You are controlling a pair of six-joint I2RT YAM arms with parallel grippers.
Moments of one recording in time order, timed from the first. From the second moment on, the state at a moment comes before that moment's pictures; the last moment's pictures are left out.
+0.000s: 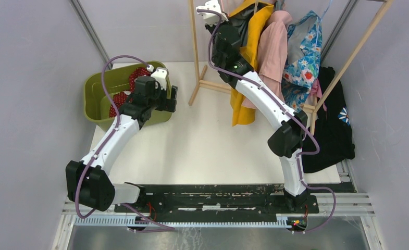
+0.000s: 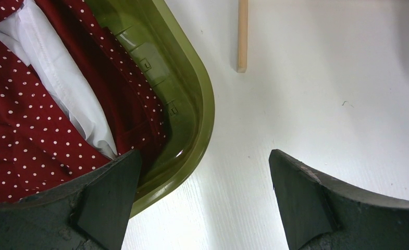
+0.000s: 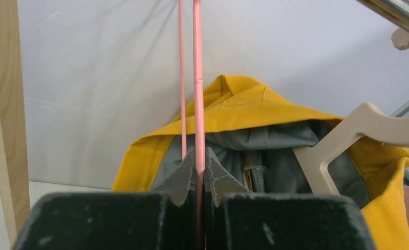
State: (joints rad) left arm -0.29 1.32 1.10 -0.37 -0.04 0.00; right arm 0.66 2.11 2.27 0.13 0.74 -0.63
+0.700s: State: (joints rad) left arm -0.29 1.30 1.06 -0.37 -0.05 0.00; right arm 0.74 2.05 2.24 0.14 0.70 -0.66
